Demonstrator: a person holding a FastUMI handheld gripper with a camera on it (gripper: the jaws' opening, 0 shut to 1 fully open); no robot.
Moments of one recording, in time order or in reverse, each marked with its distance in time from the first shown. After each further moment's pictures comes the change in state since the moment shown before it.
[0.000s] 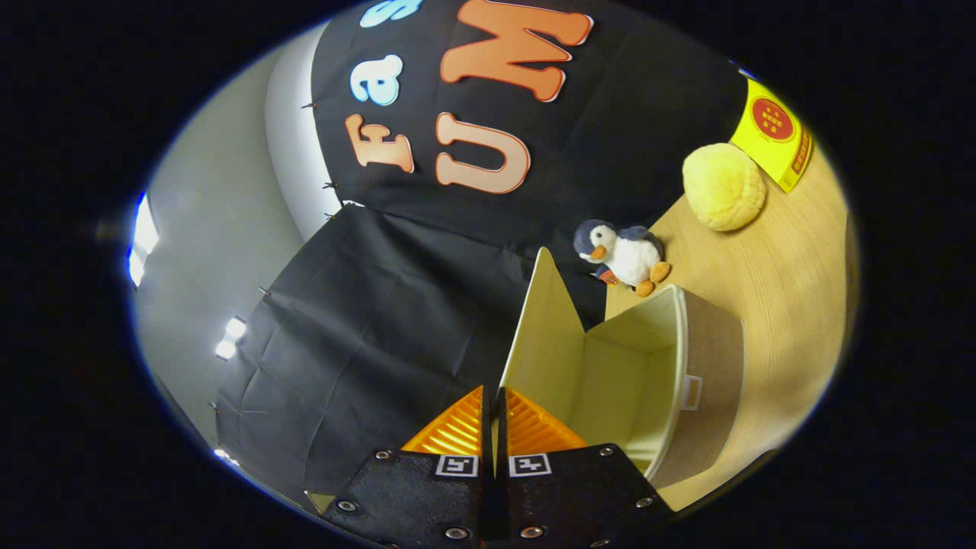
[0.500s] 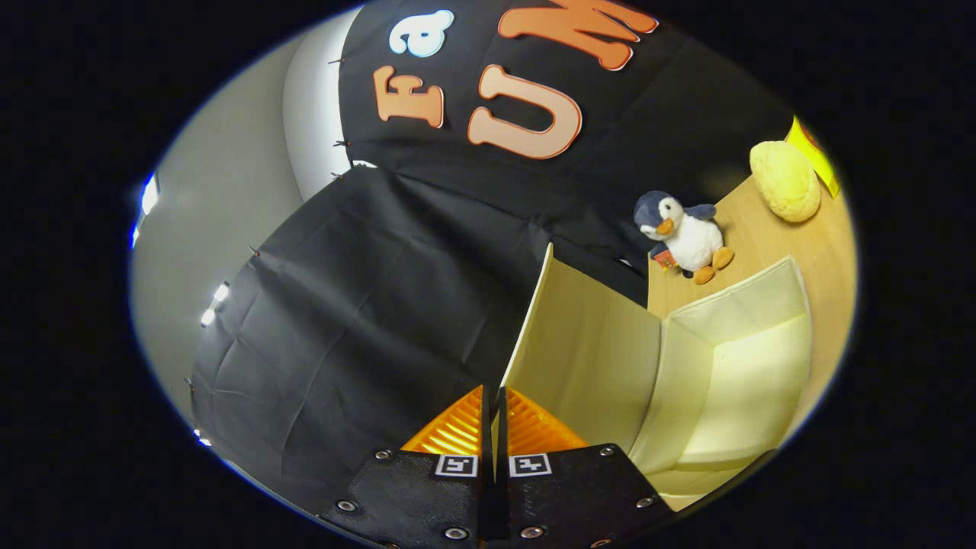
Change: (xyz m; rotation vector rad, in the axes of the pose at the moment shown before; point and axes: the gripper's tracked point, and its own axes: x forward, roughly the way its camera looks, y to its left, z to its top) arm 0.115 0.061 -0.071 -0.085 0.081 -0.013
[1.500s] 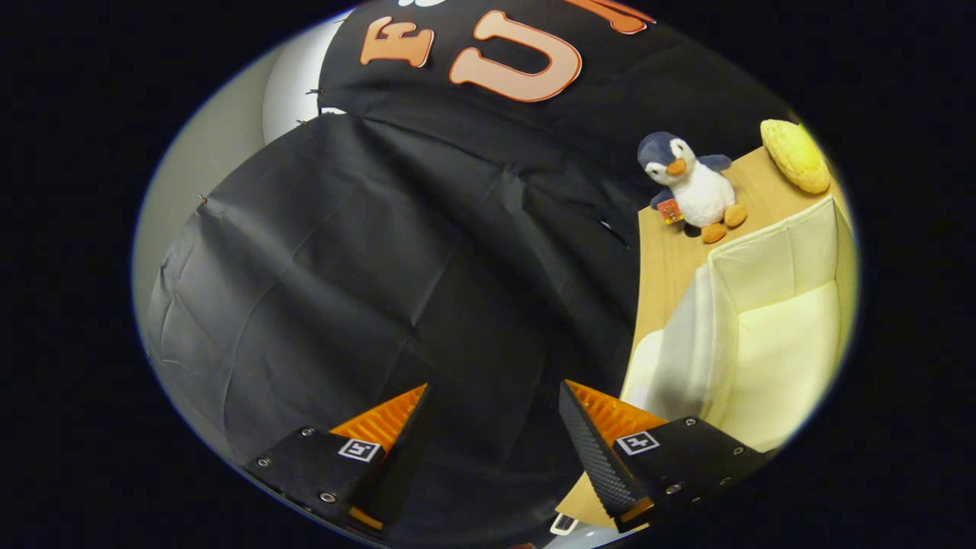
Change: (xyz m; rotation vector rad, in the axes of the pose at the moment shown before) arm 0.073 -0.045 -0.061 -0.079 0.087 -0.189
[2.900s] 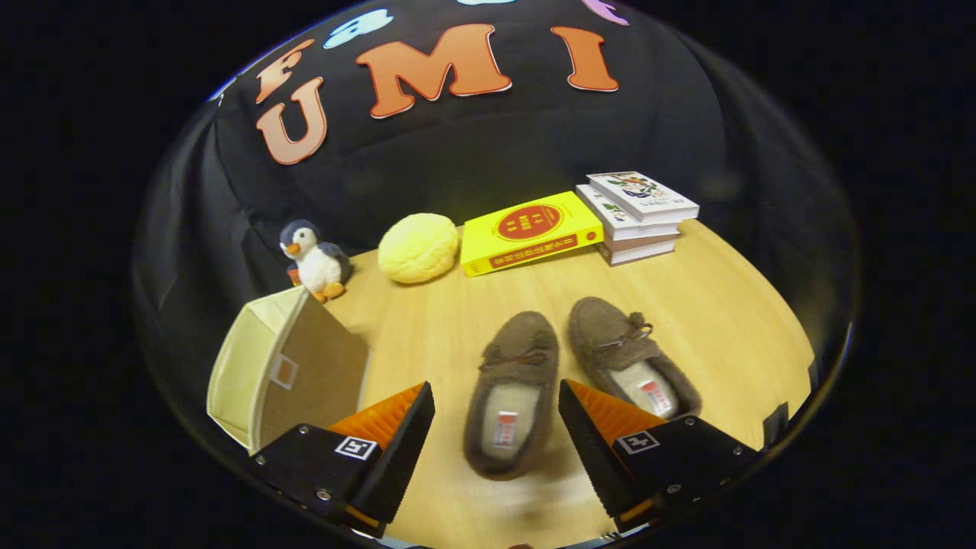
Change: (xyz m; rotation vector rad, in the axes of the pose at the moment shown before) arm -0.381 -0.375 0.074 -0.221 -0.181 -1.012
